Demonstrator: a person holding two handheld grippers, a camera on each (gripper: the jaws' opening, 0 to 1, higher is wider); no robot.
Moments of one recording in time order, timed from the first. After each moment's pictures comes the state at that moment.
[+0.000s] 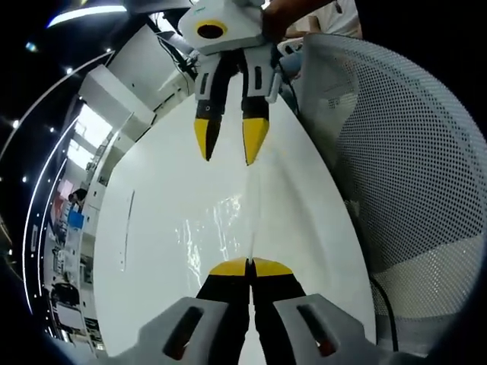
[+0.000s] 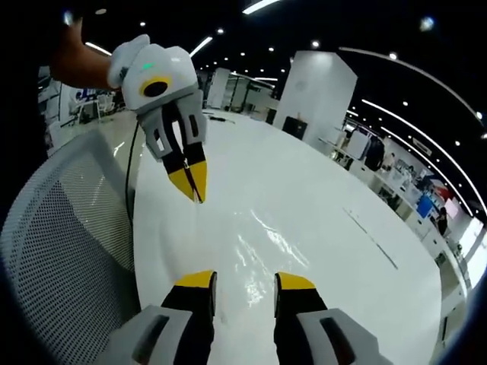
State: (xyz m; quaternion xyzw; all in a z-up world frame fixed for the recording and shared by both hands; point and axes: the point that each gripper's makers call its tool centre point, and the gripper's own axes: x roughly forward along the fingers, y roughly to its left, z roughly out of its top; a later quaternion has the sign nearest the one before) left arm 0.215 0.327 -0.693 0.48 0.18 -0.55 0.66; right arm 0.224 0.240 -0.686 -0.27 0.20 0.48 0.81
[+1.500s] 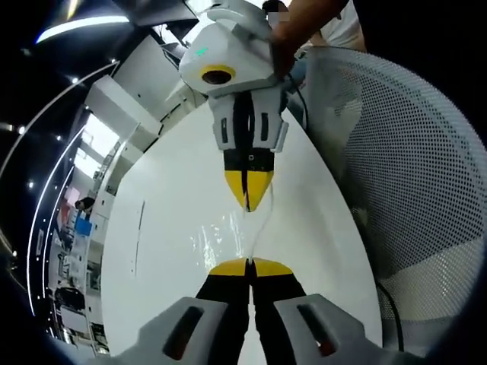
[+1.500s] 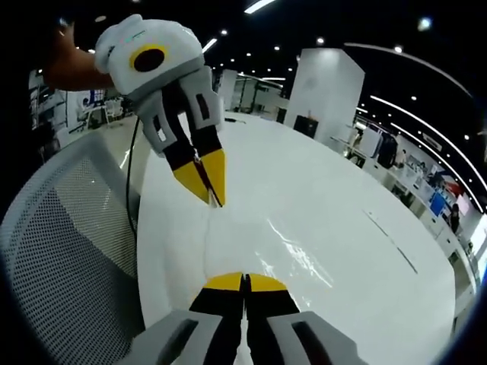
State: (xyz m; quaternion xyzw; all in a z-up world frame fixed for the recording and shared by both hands) left arm 0.222 0.321 -0.673 0.47 0.14 -0.54 0.68; right arm 0.224 0.277 -0.705 -0.25 0.21 0.51 0.79
